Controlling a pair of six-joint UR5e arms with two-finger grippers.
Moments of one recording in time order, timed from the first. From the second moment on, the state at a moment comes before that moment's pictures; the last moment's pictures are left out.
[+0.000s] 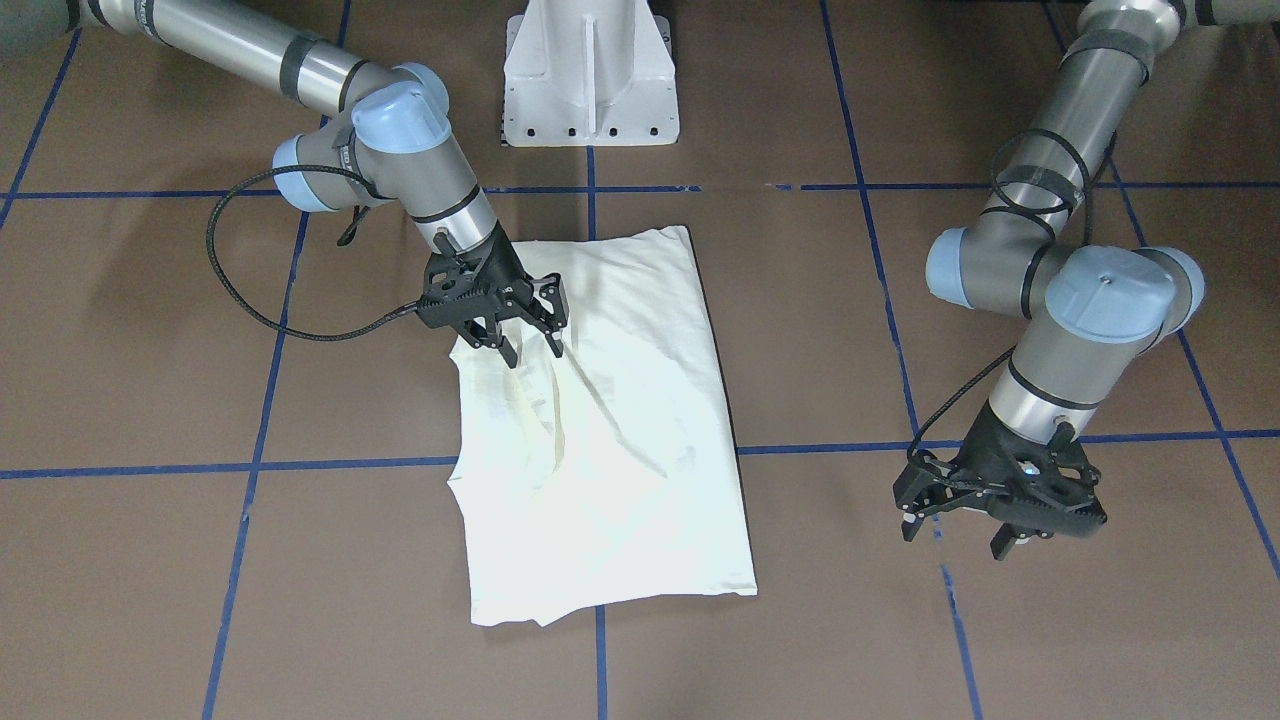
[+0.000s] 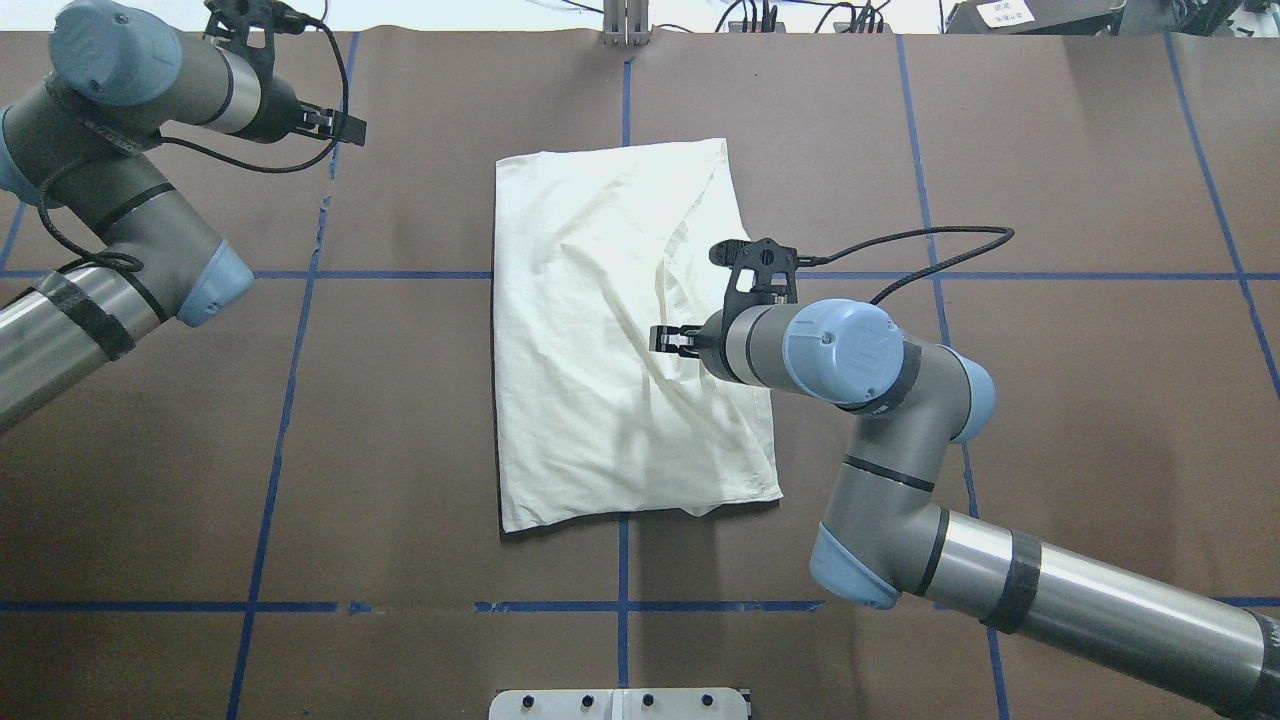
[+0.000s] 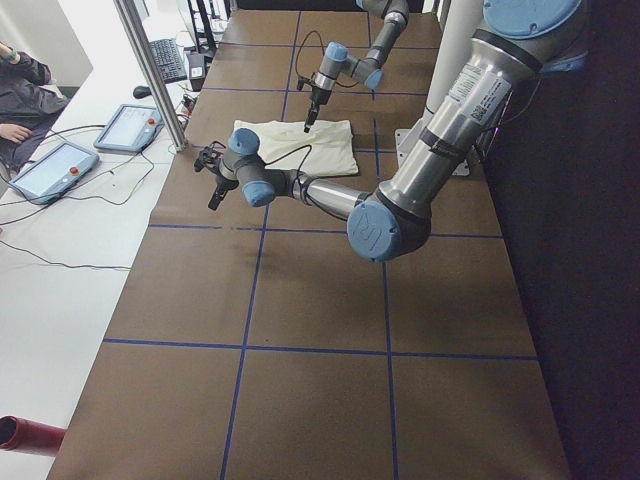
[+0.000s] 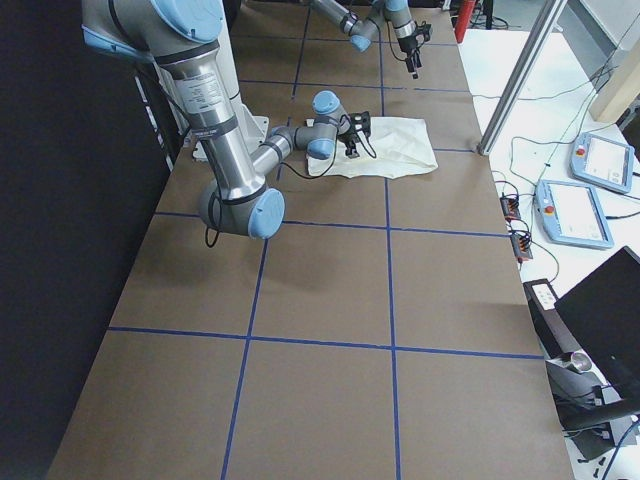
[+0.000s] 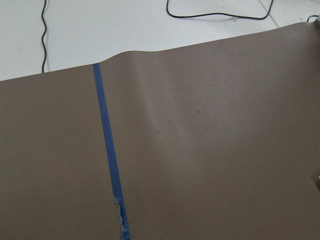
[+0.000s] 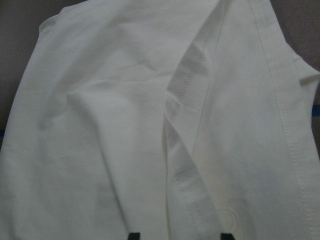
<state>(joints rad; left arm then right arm) -0.96 -2.15 -1.21 -2.35 -1.89 -0.75 0.49 -1.03 1.52 -0.91 1.62 1.31</state>
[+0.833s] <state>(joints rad) -0.96 -2.15 -1.22 -2.35 -1.89 -0.75 0.53 -0.99 1.46 -0.90 1.65 1.27</state>
